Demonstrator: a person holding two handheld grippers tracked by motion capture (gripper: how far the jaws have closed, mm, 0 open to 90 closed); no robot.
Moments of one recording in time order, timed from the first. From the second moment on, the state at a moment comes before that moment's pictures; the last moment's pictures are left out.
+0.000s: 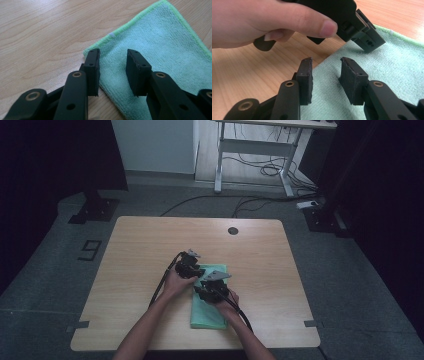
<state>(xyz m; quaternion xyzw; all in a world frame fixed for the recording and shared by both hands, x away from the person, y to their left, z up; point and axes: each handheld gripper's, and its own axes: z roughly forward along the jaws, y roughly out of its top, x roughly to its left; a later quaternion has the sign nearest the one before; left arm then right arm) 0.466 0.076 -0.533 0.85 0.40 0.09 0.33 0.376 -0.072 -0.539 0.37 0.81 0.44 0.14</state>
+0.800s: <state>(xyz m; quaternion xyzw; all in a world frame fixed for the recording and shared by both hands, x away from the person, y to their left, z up) 0.466 0.072 -0.533 0.84 0.42 0.10 0.33 0.320 -0.067 -0.550 0.29 0.85 0.41 0.15</state>
